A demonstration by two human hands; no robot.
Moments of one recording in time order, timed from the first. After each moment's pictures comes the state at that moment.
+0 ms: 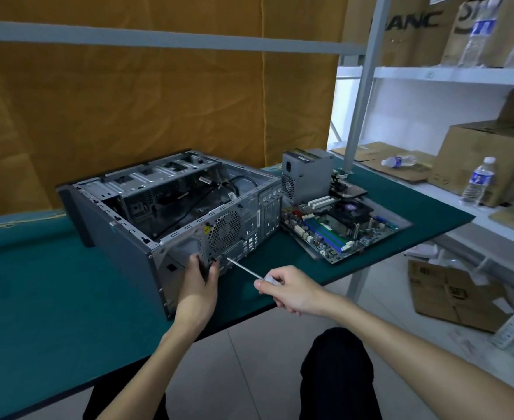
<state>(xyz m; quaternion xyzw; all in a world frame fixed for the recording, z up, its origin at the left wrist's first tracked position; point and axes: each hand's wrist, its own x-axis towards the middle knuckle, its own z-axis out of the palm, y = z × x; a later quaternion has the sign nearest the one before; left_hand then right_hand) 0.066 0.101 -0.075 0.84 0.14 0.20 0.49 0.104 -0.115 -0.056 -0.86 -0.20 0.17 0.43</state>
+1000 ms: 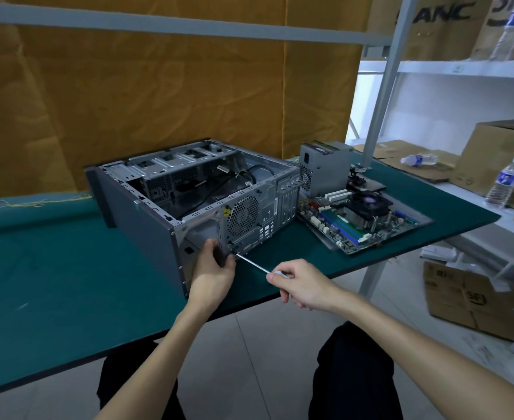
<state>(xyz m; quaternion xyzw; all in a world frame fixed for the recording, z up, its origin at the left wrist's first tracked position) 0.061 0.107 -0.079 0.82 0.11 0.21 0.52 0.093 -0.106 -0.067 -0.86 -0.21 0.17 0.44</state>
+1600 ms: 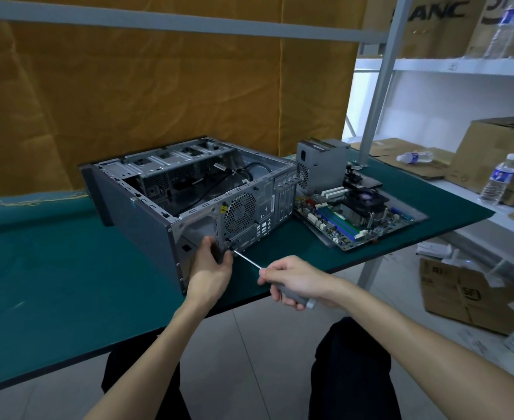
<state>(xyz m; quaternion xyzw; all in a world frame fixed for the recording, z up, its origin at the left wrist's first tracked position) 0.060 0.106 -0.078 0.82 0.11 0.22 0.51 0.083 -0.096 -0.044 -0.79 -0.16 0.31 0.50</state>
